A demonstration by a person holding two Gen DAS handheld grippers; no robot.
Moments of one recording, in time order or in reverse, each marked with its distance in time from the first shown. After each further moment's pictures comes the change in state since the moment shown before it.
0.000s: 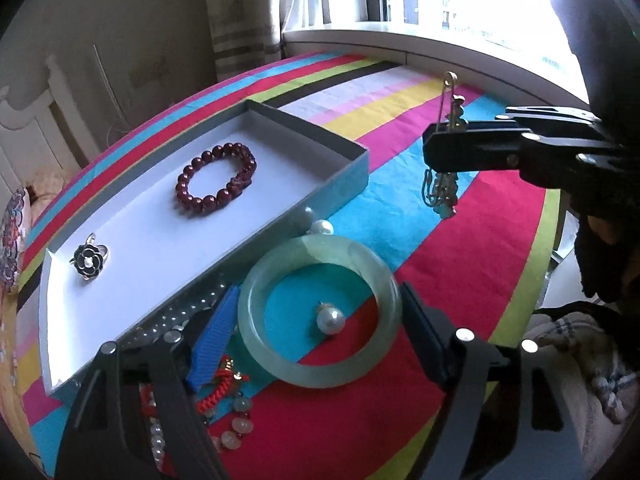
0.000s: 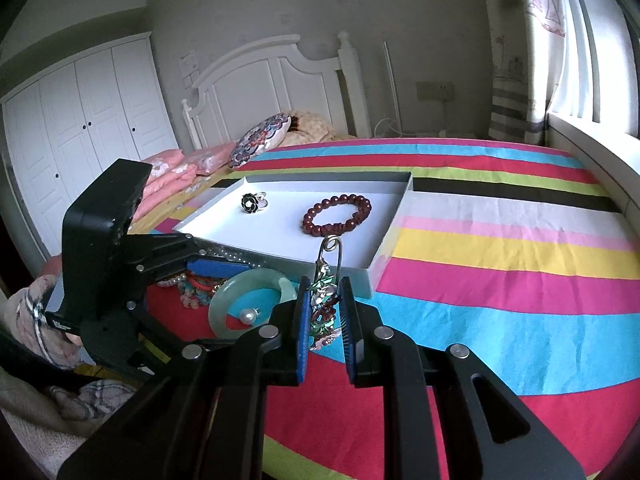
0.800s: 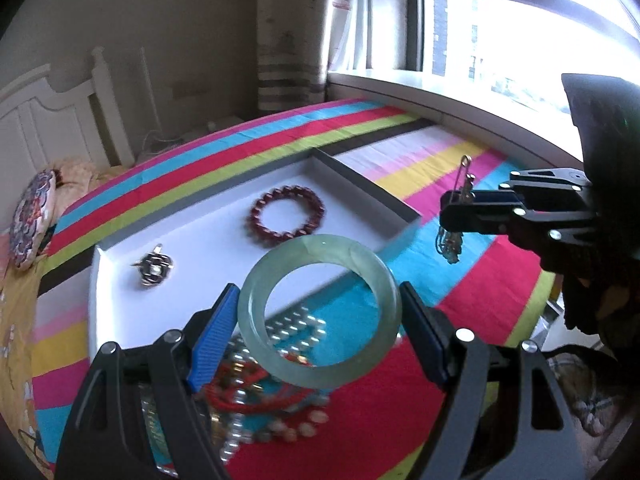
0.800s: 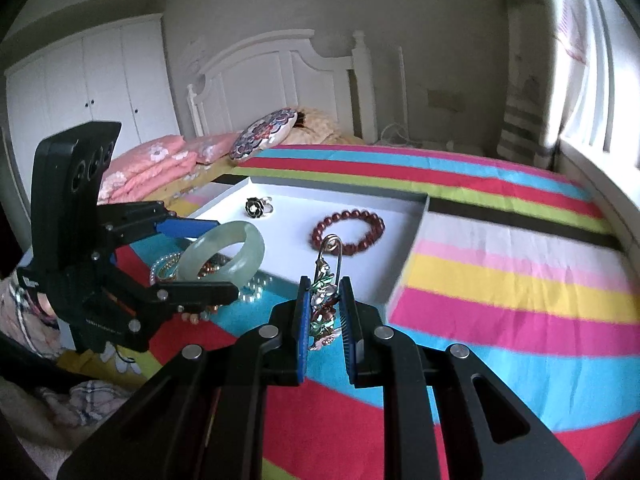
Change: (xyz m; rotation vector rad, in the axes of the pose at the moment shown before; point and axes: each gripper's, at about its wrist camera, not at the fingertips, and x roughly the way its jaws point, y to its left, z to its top) left arm -0.051 0.048 0.005 -0.141 -0.127 0.041; right arm 0.018 0.022 0.024 -0.094 0.018 -0.027
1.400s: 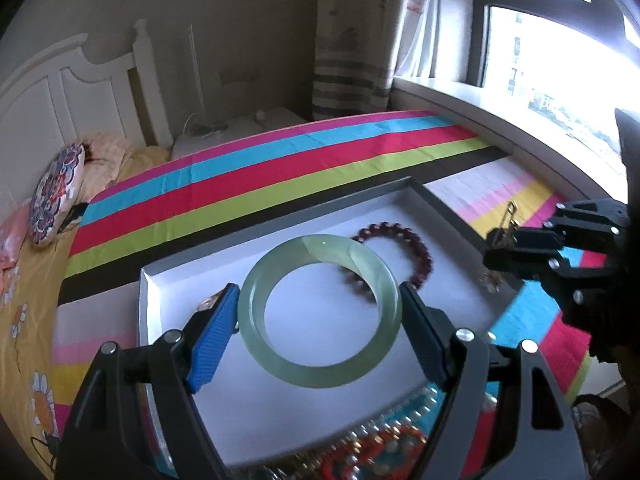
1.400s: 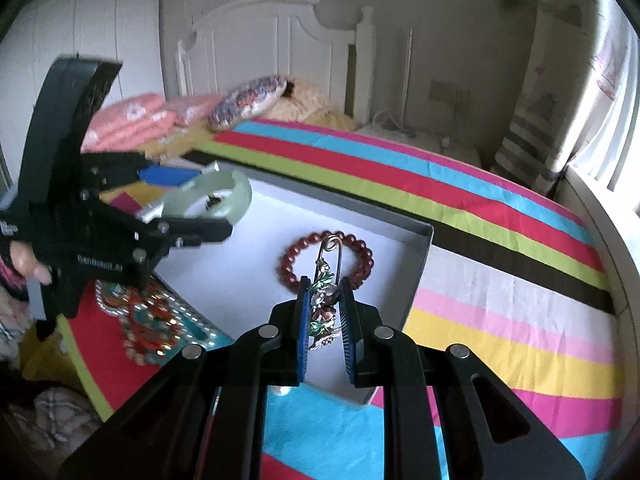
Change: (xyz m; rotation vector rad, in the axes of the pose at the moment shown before) left arm 0.032 0.077 0.040 -0.118 0.042 0.101; right arm 0.067 0.002 0.047 -0.112 0.141 -0.110
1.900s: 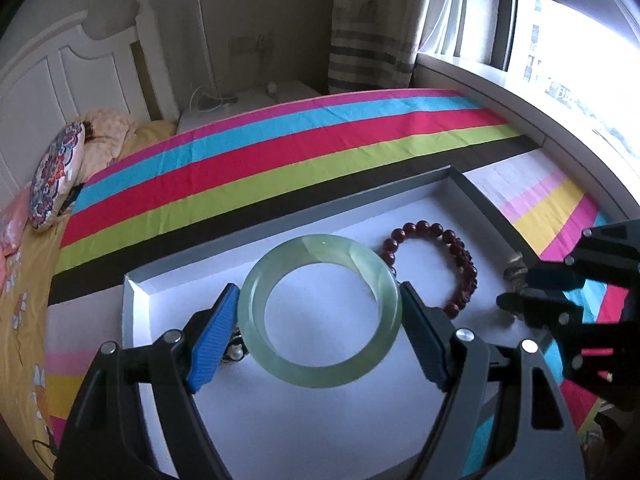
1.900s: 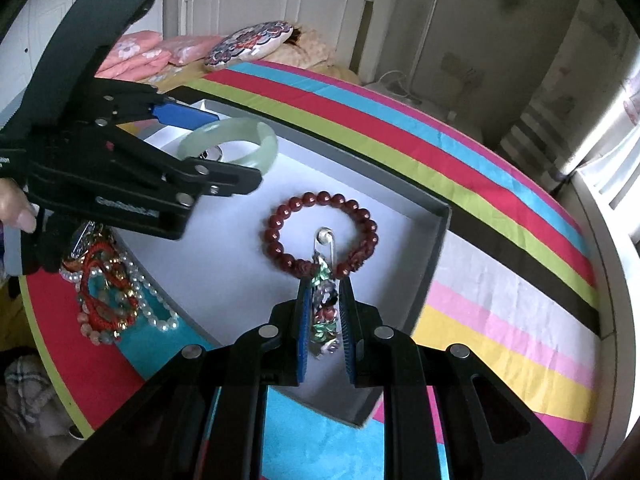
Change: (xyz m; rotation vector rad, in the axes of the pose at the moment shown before) left arm 0.052 0.012 0.017 -0.032 0.102 0.030; right arm 0.042 0.013 0.003 -0.107 0.171 -0.054
